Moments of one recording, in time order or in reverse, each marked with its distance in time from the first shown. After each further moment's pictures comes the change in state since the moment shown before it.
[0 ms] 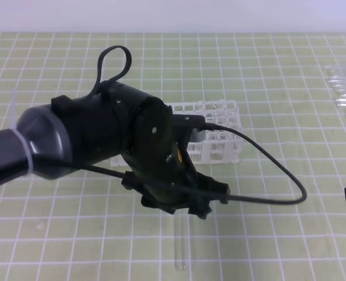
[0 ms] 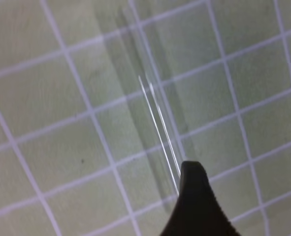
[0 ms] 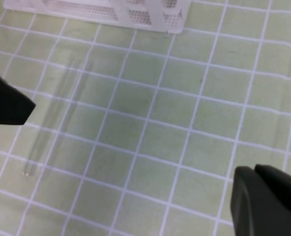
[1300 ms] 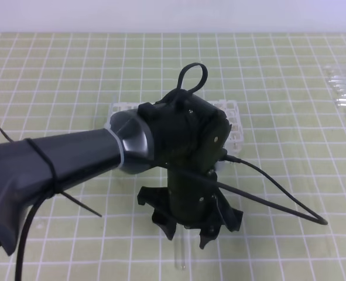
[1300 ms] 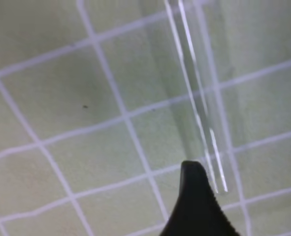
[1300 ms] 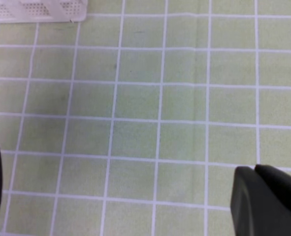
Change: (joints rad) left arm -0.076 0.234 -0.221 0.072 0.337 -0.148; right arm 0.000 -0.002 0.001 -0.256 0.028 0.303
